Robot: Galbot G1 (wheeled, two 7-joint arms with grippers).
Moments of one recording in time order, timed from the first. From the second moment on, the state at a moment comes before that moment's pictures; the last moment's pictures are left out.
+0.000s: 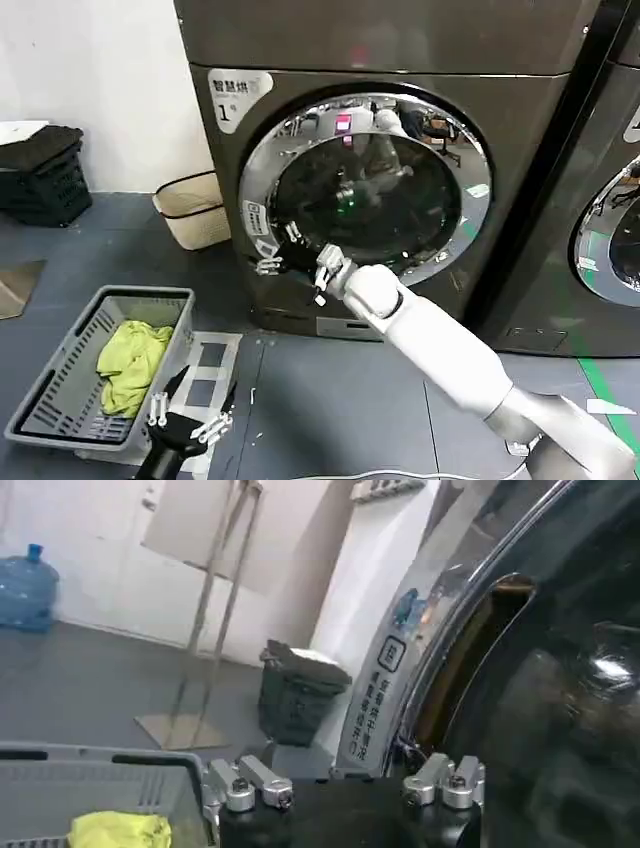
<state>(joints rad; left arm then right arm) 1.87 -1.57 -0.70 -2.38 0.12 0.07 0.36 -0.29 1.22 -0.37 1.37 0.42 -0.01 -0.32</state>
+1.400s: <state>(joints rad) 1.75 -1.40 -0.89 -2.35 -0.15 0.11 0.45 -0.31 0.97 -0.34 1.48 0.75 0.26 -1.17</state>
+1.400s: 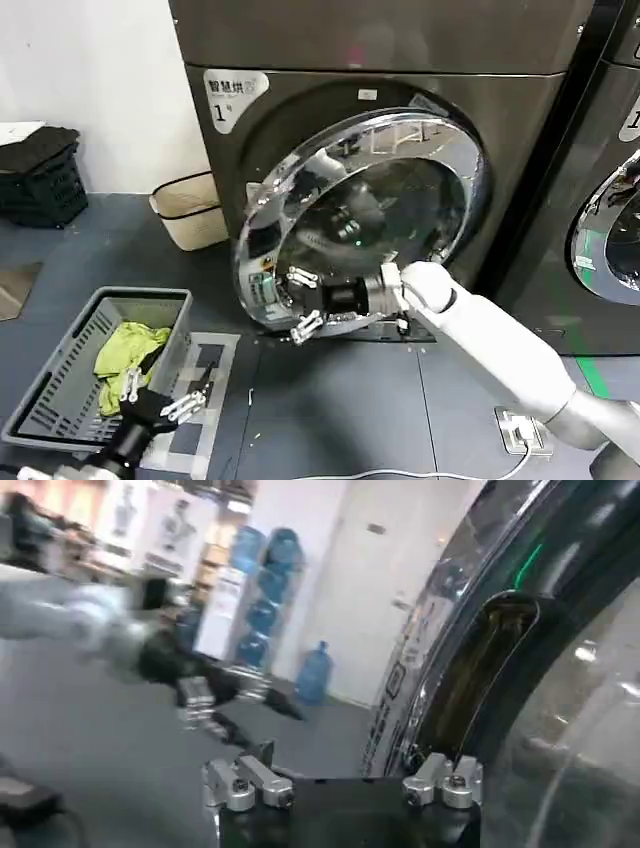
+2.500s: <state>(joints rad) 1.35 -0.99 -0.78 -2.03 -0.43 0.16 0.51 -0.66 0.66 0.05 1.80 0.82 0.26 -1.39</state>
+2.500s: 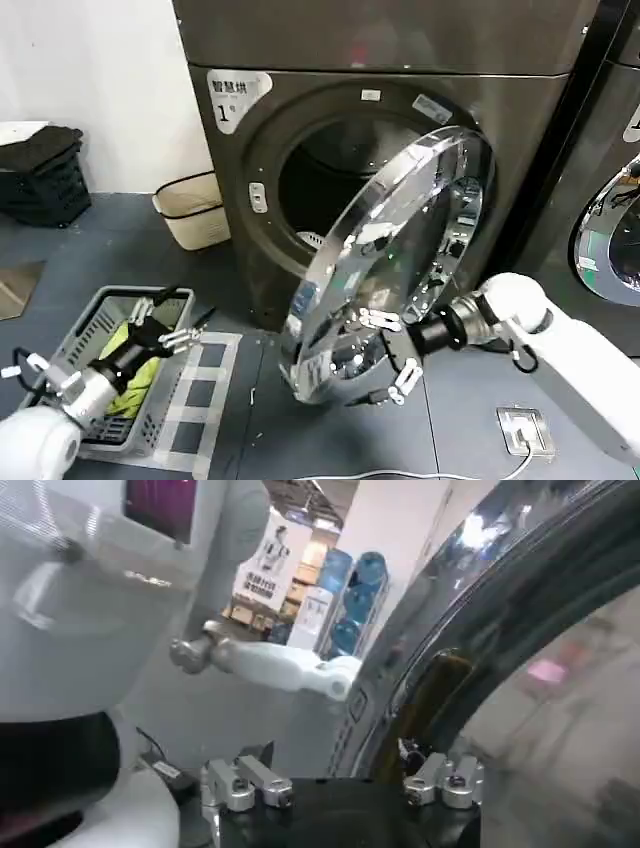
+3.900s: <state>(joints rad) 0.76 -1.05 0.04 -1.86 -0.41 0.09 0.59 -1.97 1.05 1.51 1.97 0.56 0.28 -0.61</state>
